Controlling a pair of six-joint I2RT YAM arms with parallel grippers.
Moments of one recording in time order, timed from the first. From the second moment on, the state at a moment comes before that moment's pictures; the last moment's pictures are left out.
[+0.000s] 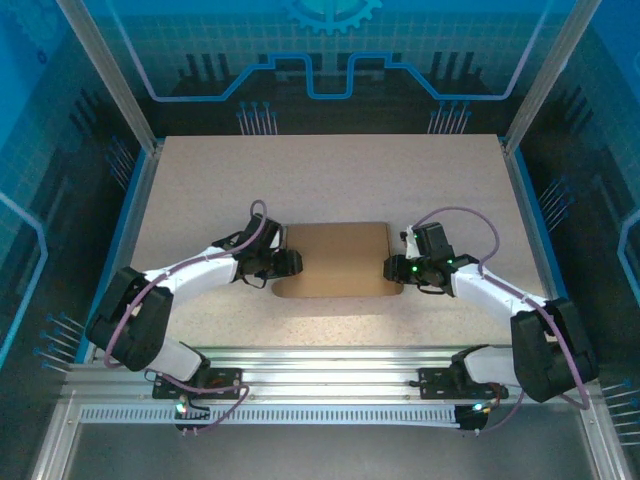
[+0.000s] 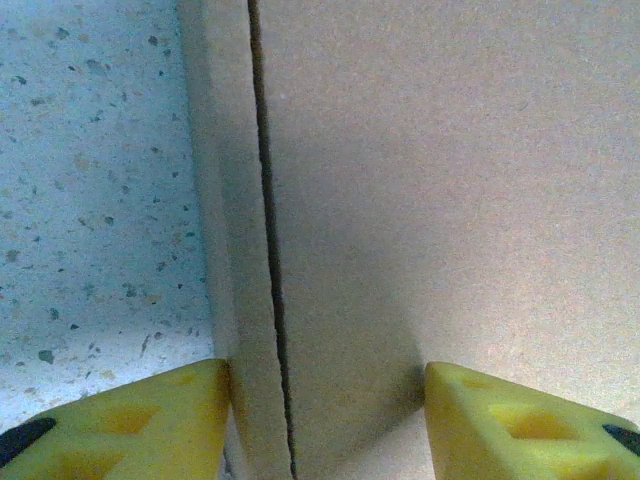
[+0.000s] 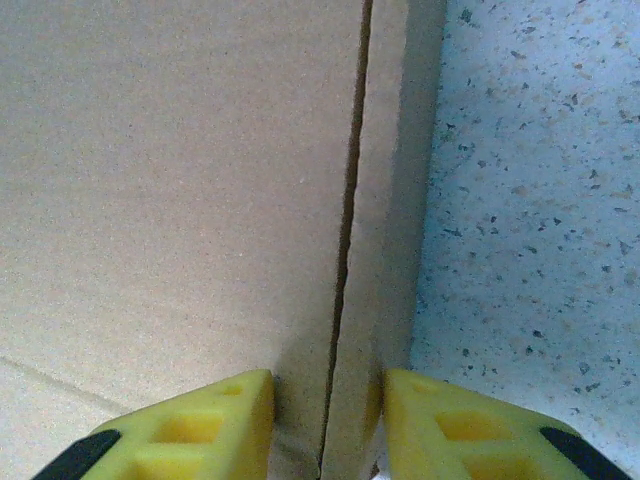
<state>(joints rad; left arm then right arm) -0.46 1.48 0.78 -0.33 0.20 -0.62 0.32 1.29 0.60 -0.29 -0.26 0.41</state>
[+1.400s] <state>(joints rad) -0.46 1.40 0.78 -0.39 0.27 -0.64 0.30 1.23 0.60 -0.36 -0.32 0.42</state>
